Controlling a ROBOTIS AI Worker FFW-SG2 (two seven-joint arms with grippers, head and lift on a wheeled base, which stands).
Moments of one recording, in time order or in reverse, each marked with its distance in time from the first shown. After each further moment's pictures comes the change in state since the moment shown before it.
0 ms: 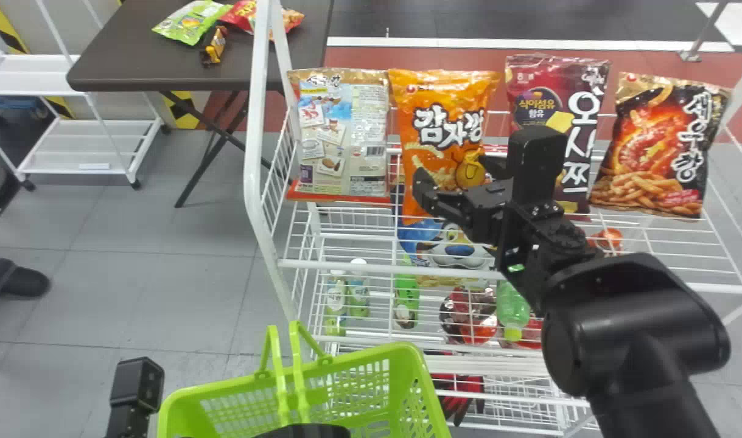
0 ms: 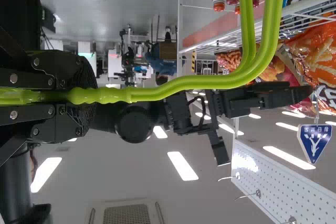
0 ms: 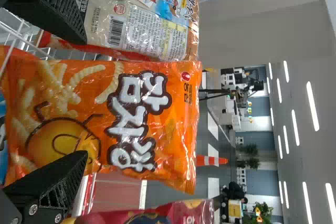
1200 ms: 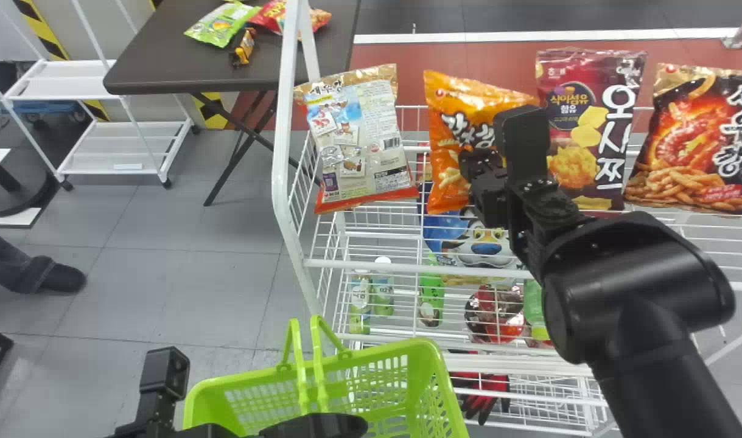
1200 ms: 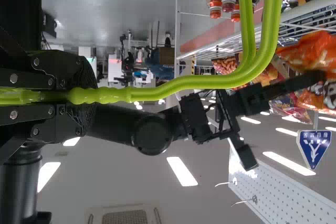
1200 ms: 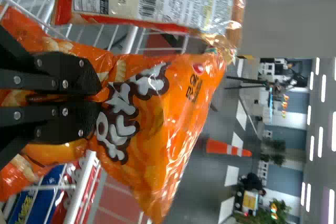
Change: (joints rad) left arm -0.018 0.022 0.003 0.029 0.006 0.000 0.016; right arm -0.065 0.012 0.066 0.012 0.125 0.134 -0.096
